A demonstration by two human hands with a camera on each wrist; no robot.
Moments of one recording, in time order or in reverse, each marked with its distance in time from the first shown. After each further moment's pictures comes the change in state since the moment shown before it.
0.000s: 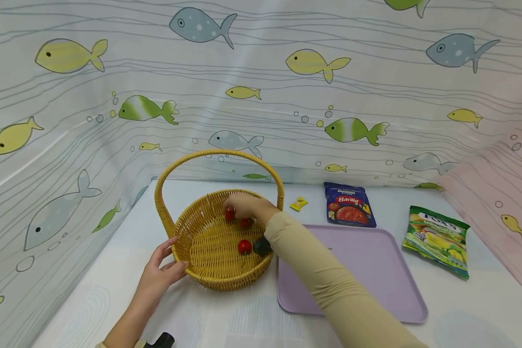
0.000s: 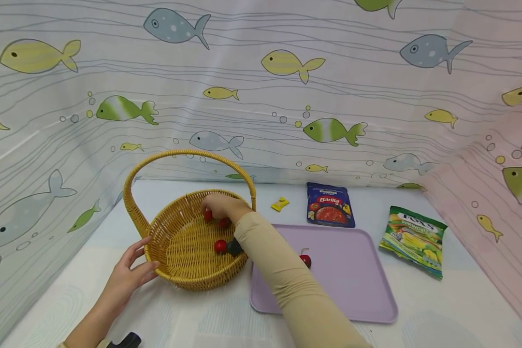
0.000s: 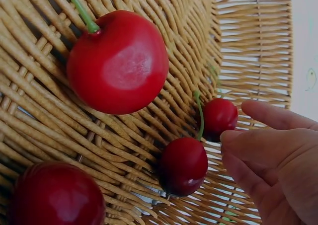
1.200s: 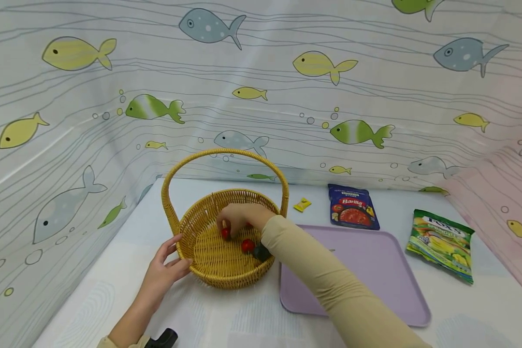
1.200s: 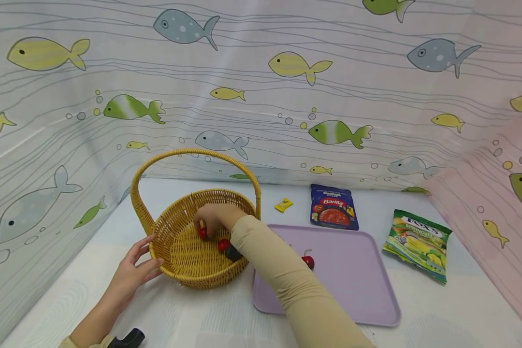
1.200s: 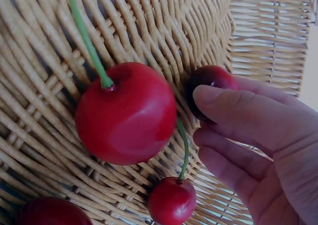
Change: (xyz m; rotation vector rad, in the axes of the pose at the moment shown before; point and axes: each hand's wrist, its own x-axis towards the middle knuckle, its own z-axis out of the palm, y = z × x) left_hand -0.011 0.017 0.005 -0.010 0.001 0.018; right_hand 0.007 -0.030 0.005 -0.006 -0.211 -0.058
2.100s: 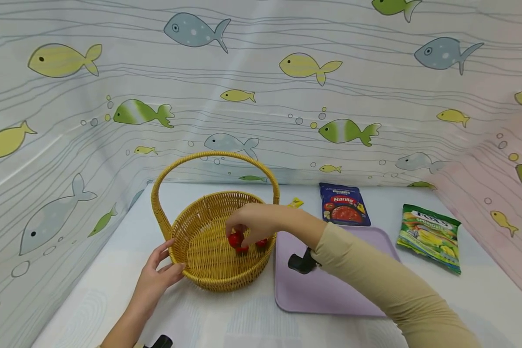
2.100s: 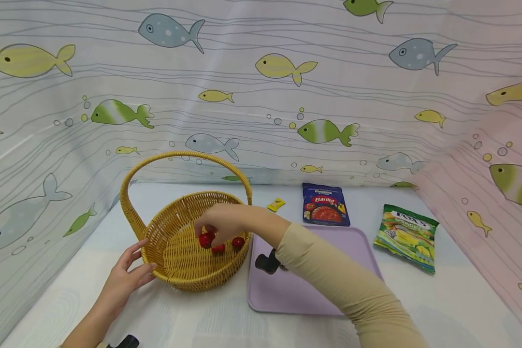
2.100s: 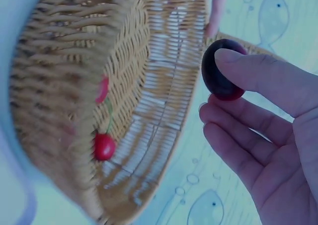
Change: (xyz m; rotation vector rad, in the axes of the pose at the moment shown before) left_hand 0.005 -0.003 0.000 0.041 0.011 -0.048; right_hand -0.122 -0.026 -0.019 -0.041 0.185 -0.250
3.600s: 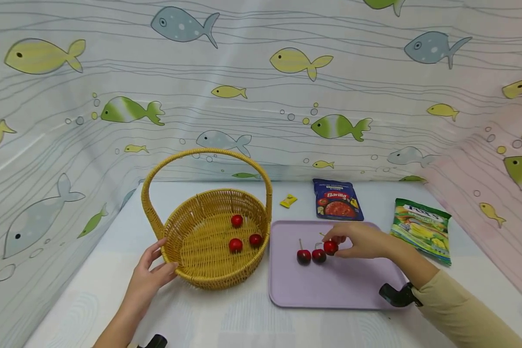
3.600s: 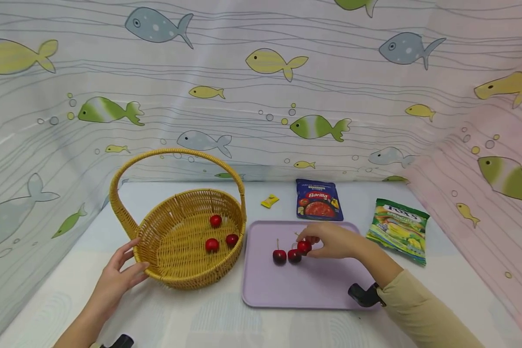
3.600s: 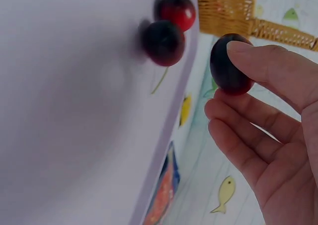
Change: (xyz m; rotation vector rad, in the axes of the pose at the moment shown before) left_hand 0.004 -0.002 -0.002 -0.005 -0.020 -0.013; right_hand -0.209 0.063 0.083 0.213 0.277 0.367
